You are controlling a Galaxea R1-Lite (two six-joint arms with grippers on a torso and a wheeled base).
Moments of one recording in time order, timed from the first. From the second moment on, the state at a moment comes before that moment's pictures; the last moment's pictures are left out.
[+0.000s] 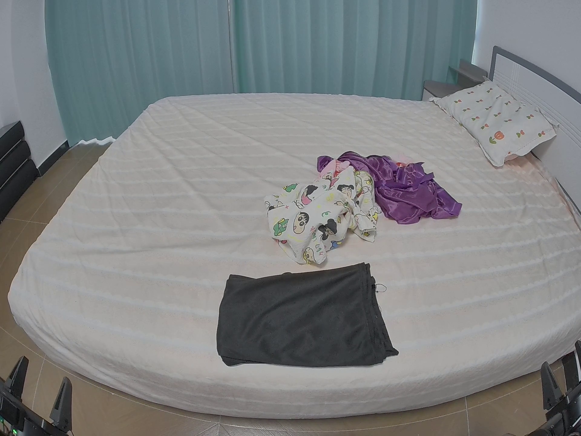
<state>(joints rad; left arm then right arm) 0.00 0.01 -0.02 0.00 0.03 -0.01 0.00 0.01 -0.02 0.00 -0.02 0.01</state>
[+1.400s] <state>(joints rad) 0.00 0.01 -0.02 0.00 0.03 -0.01 0.00 0.01 -0.02 0.00 -0.02 0.01</state>
